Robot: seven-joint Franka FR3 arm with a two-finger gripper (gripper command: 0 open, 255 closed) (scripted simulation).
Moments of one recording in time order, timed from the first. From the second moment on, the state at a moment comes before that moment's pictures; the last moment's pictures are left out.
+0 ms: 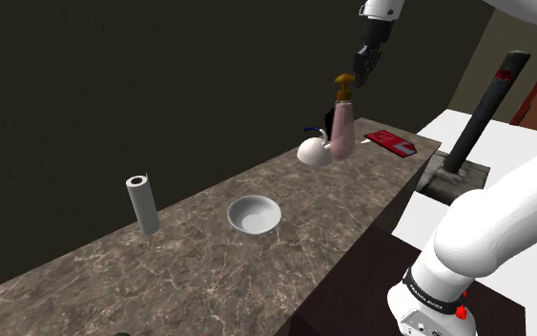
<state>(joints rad) -0.07 -0.36 -0.27 -1.75 -0.06 1.45 -0.34</state>
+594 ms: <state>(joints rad) -0.07 -0.29 -0.29 -1.55 -0.05 1.32 -0.36</state>
